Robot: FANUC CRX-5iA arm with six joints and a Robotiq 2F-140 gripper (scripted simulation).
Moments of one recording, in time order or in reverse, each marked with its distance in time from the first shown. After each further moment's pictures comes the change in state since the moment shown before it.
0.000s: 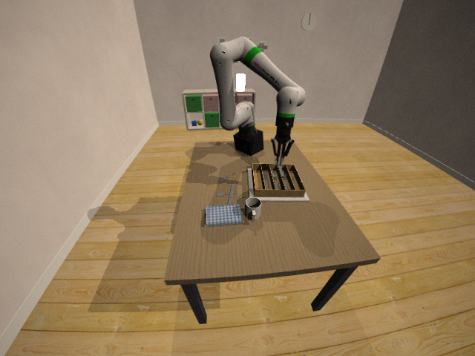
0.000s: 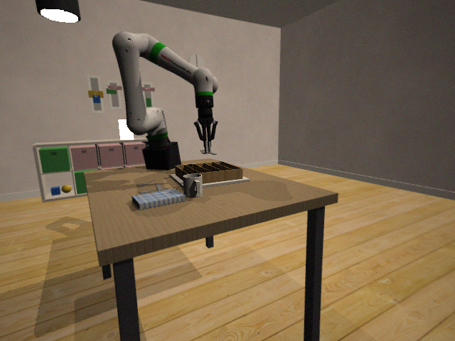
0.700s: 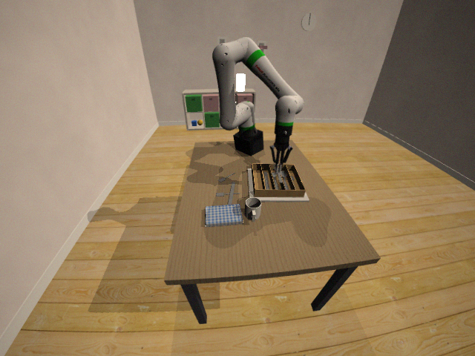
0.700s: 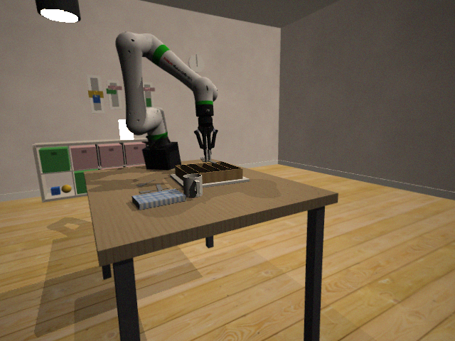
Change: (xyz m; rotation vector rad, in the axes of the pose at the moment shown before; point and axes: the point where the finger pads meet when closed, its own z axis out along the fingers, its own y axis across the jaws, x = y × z) arm 0.004 -0.001 0.044 0.000 0.000 0.000
